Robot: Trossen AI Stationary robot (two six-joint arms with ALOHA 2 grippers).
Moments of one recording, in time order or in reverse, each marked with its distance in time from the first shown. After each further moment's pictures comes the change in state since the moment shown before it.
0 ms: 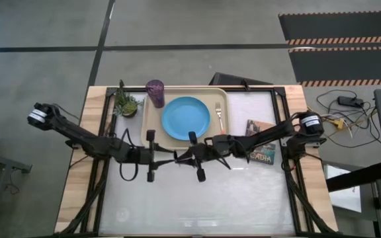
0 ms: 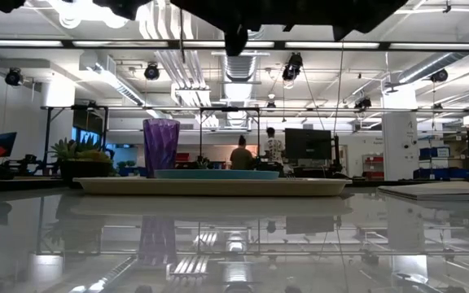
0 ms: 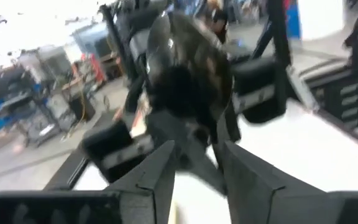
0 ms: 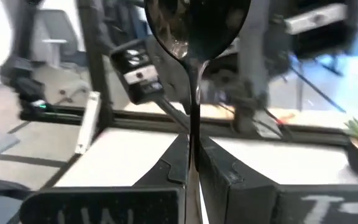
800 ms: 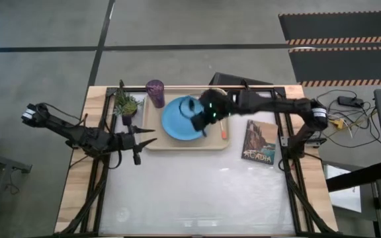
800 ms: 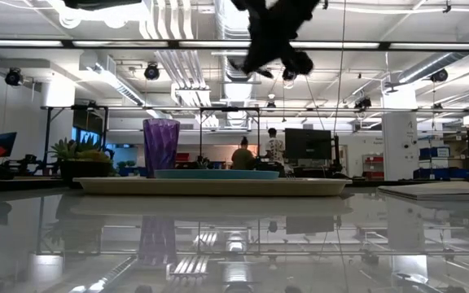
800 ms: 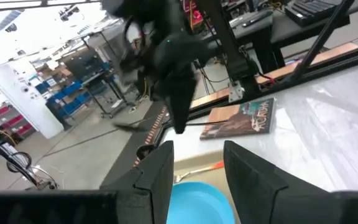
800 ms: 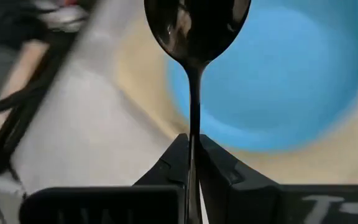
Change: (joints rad) left arm 0.000 -0.391 0.000 -0.443 -0.278 0.095; right arm -0.314 -0.092 0.525 -1.420 0.054 0.758
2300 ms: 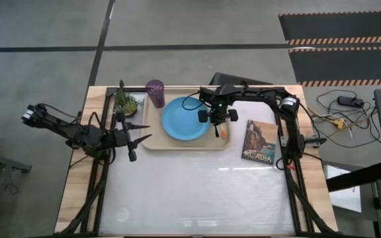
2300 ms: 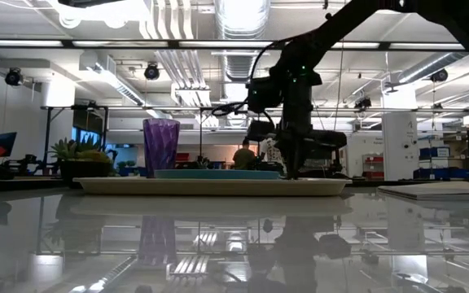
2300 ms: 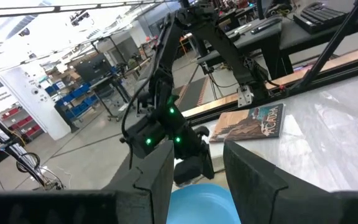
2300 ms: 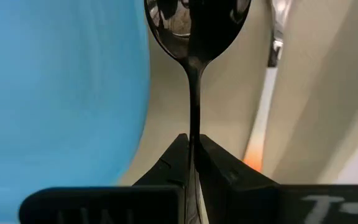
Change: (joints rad) left arm -0.001 -0.097 0.000 -0.054 -0.021 0.019; right arm -0.304 0.345 -0.062 -0.257 -0.200 0.253
